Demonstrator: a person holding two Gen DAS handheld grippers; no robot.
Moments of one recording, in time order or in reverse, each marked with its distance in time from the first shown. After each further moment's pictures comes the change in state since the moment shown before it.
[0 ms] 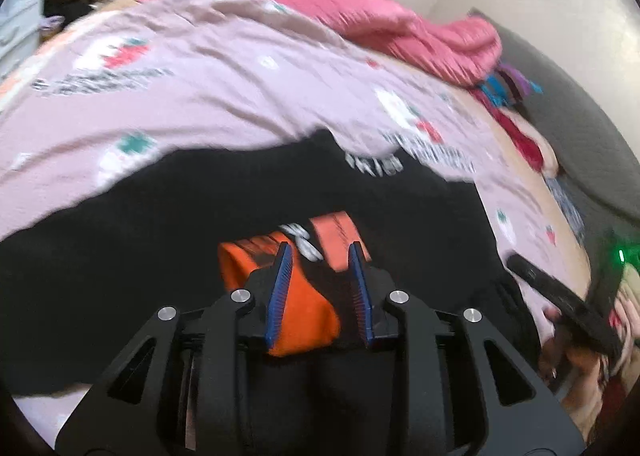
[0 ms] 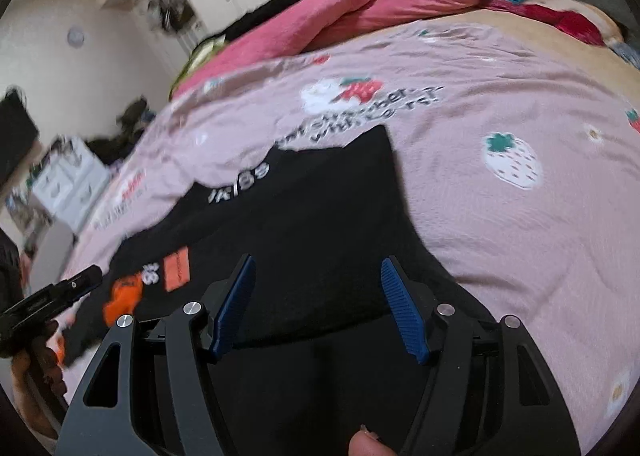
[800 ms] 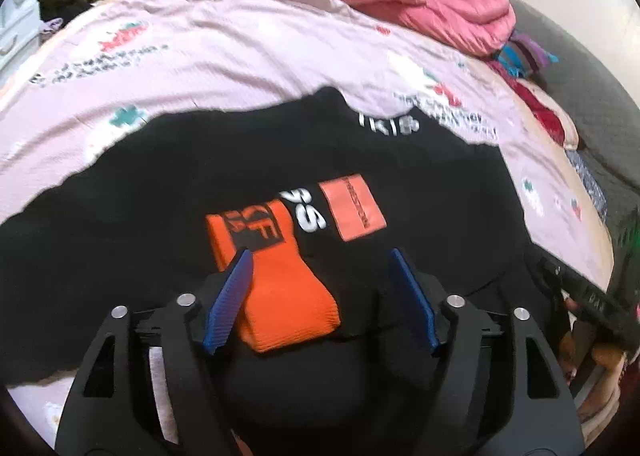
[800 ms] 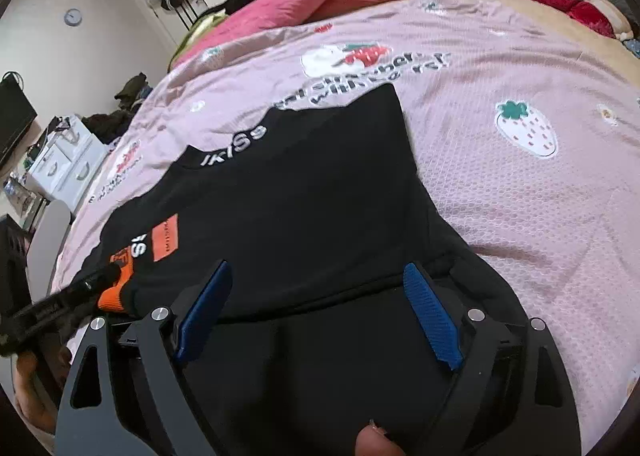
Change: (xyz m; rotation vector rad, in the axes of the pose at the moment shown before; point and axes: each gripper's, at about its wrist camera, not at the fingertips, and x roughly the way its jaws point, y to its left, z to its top) left arm 0.015 -0.004 -0.014 0.019 0.032 0.102; right arm -0.003 -0.003 -0.016 0.011 0.017 0.034
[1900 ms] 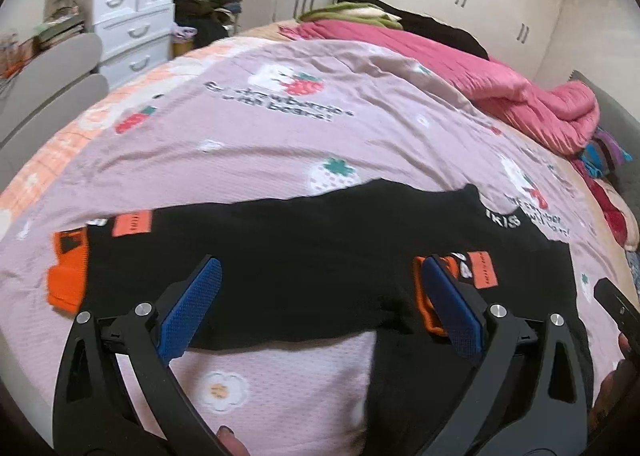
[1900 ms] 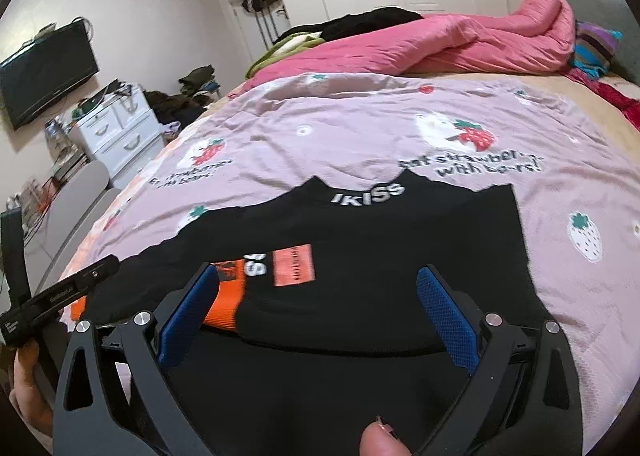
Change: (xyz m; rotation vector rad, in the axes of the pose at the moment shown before) left arm -0.105 0.093 -0.025 -0.249 -0.239 0.315; right arm -0.027 0.133 0.012 -0.257 -0.096 0.110
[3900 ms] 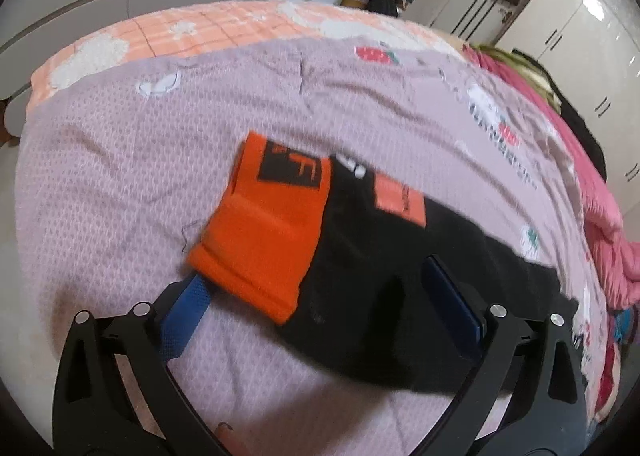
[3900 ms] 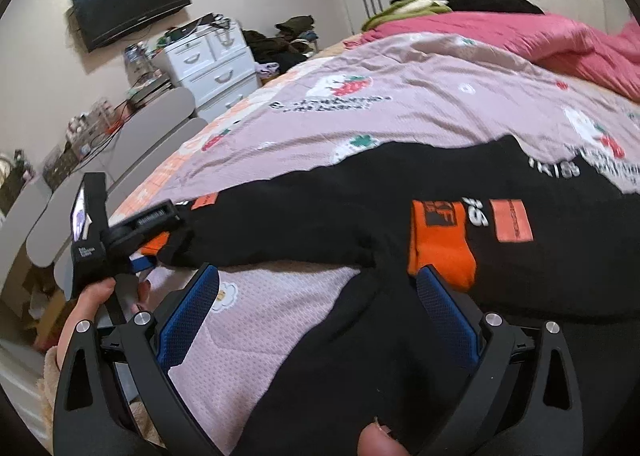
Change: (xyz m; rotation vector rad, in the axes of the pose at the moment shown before) left arm 0.016 0.185 -0.034 -0.544 0.044 0.214; right arm 0.037 0.149 -0.054 -0.151 0.143 0.246
